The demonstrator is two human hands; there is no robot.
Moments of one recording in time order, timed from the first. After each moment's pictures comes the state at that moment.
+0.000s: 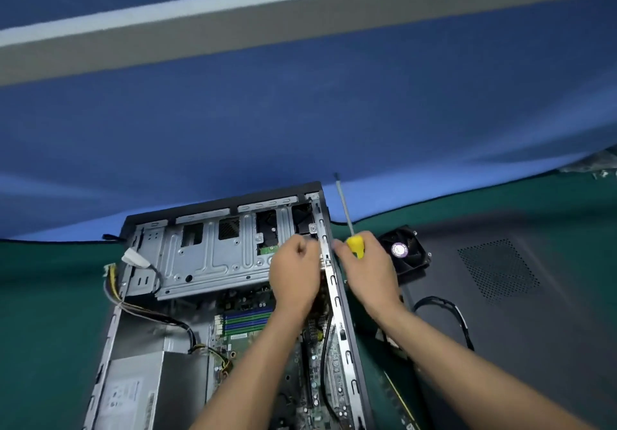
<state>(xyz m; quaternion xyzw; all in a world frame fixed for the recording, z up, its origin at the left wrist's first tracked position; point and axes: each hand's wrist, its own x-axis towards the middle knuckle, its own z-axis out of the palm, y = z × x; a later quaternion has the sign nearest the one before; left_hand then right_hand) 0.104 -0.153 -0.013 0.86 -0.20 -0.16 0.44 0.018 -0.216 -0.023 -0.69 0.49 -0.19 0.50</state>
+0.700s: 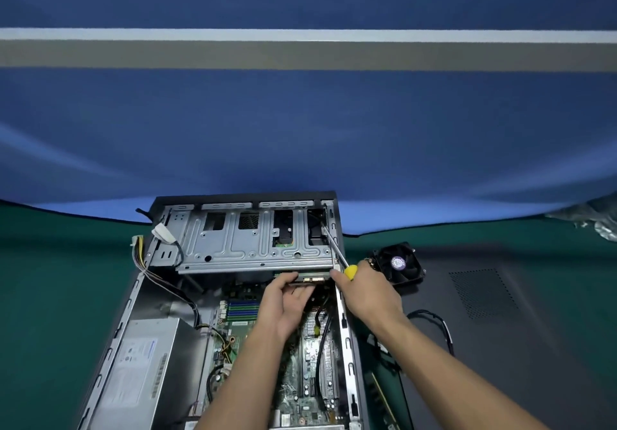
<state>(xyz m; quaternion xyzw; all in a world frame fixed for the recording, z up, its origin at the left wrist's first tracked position) 0.108 -0.092 -0.033 0.38 0.25 -0.49 0.75 0.005 -0.190 0.008 -0.81 0.49 0.05 0.31</state>
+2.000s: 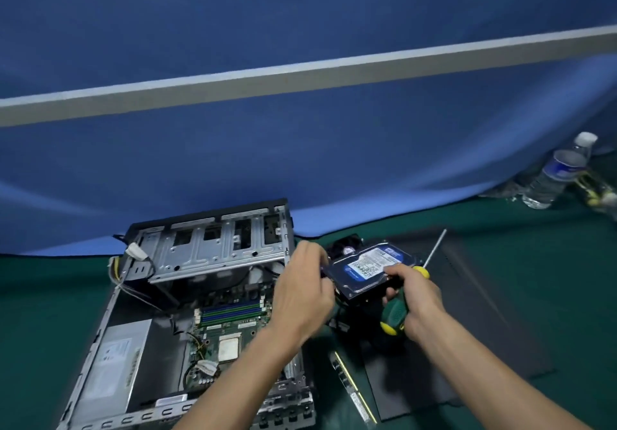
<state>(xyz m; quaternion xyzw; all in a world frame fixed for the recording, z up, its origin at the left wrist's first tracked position) -0.014 -0.108 0.060 0.79 -0.51 -0.06 0.32 -0.139 -0.214 0.052 -0.25 0.60 -0.28 0.71</state>
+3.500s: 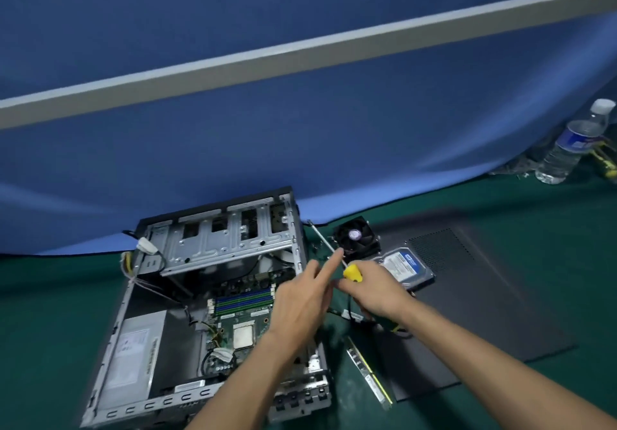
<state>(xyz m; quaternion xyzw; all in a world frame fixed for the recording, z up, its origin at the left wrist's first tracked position) -0.005 -0.085 0.022 0.78 -0.60 0.08 0.14 -0.110 -0.198 0.015 -0.77 0.38 -0.04 0.51</state>
